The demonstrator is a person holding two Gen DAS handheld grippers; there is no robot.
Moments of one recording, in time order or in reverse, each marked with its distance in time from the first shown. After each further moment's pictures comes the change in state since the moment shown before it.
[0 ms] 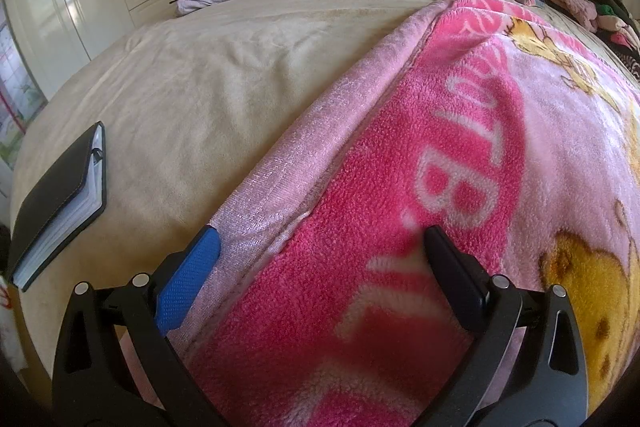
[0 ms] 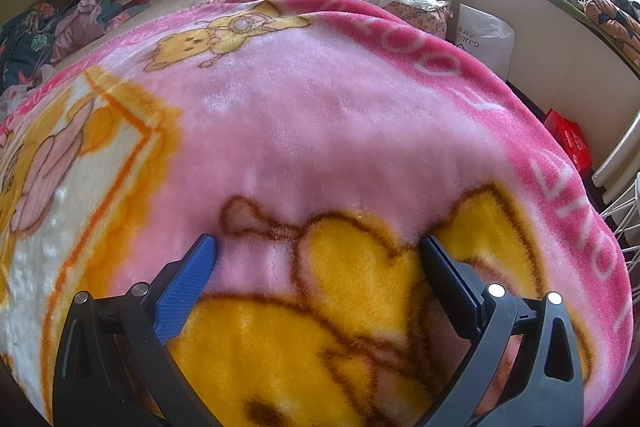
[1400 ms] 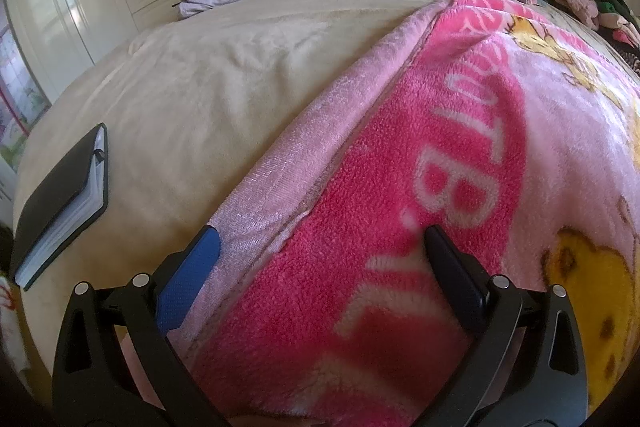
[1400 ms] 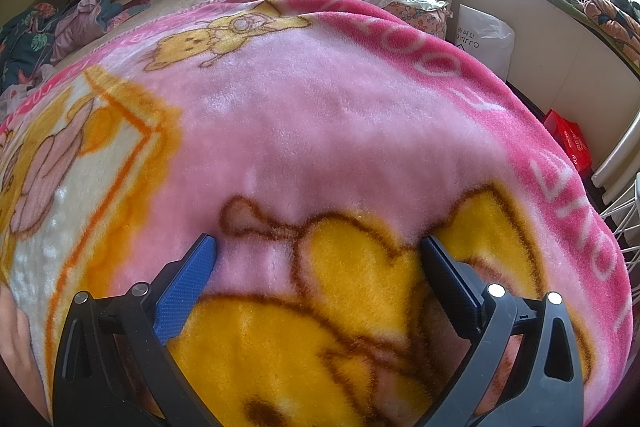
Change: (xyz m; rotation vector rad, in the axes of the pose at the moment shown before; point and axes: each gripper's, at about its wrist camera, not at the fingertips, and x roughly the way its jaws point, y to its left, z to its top) left arm 0.003 -0.002 -0.001 0.009 -0.007 0.020; right arm 0.000 0.000 0.000 0.000 -0.001 0.000
